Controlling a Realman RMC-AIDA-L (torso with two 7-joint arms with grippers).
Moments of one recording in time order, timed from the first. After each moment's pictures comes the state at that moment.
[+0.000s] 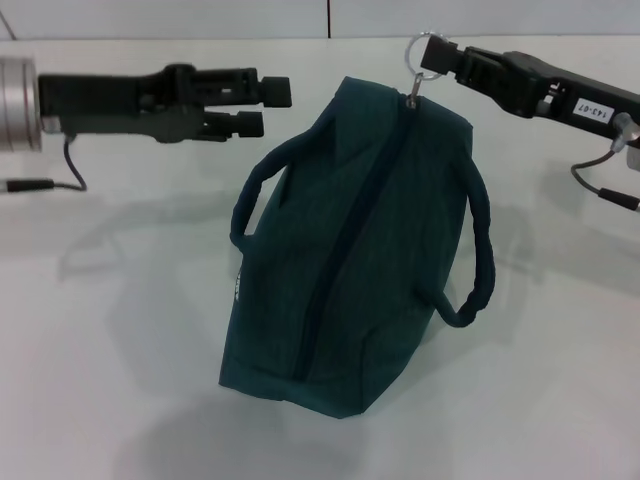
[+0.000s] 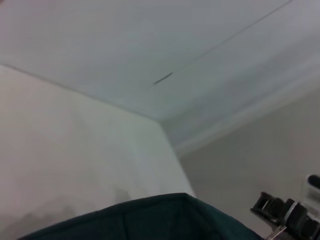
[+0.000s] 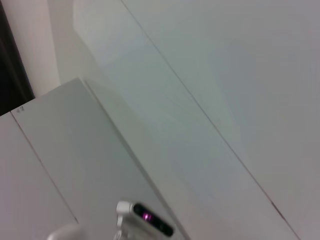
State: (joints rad) left arm -0.66 -1.99 0.71 0.80 1.94 1.73 -2.46; right arm 0.63 2.02 -1.11 -0.49 -1.21 -1.54 1.60
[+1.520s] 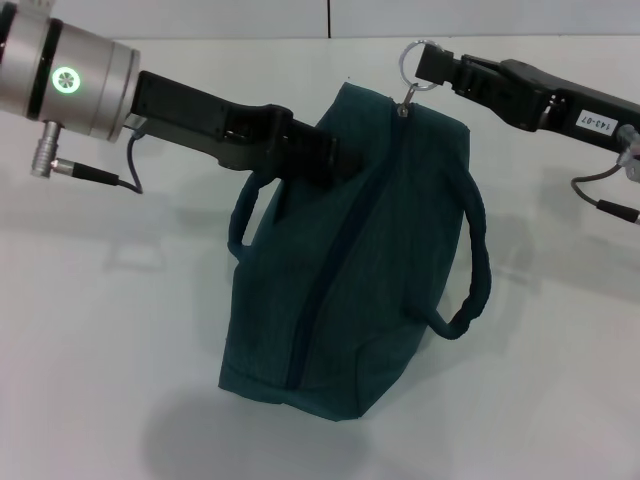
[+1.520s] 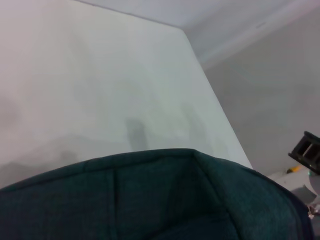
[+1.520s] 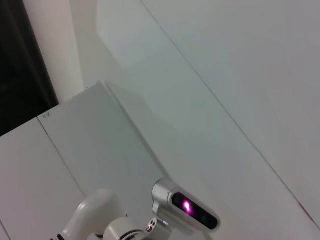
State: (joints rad) left arm -0.75 -2.01 0.95 0.92 2.03 1.73 -2.62; right arm 0.63 2.03 -1.12 -0.47 -1.19 -1.61 1.59
